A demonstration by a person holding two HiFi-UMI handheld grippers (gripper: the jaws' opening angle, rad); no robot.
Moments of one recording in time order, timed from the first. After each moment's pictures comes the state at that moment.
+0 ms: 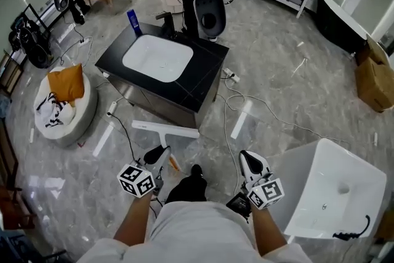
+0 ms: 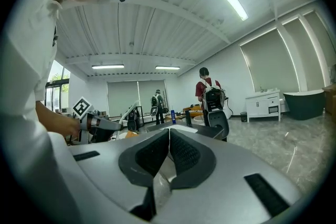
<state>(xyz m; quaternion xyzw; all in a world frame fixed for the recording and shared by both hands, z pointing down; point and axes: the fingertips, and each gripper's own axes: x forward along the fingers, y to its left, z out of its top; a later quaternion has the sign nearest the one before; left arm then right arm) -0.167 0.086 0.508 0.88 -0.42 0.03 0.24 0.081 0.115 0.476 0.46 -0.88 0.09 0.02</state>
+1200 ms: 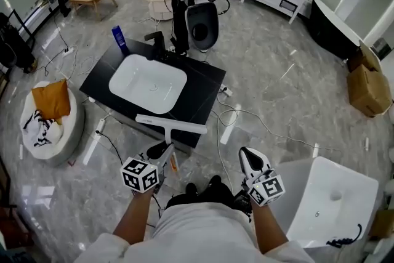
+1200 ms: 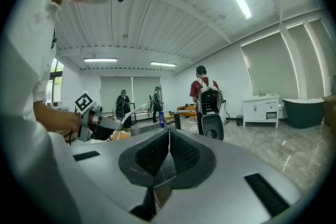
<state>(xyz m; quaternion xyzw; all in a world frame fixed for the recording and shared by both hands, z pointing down) -0.156 -0.114 0.498 0.88 -0.39 0.08 0.26 0.072 -0.073 0.452 0.48 -0.87 0.07 0.04</state>
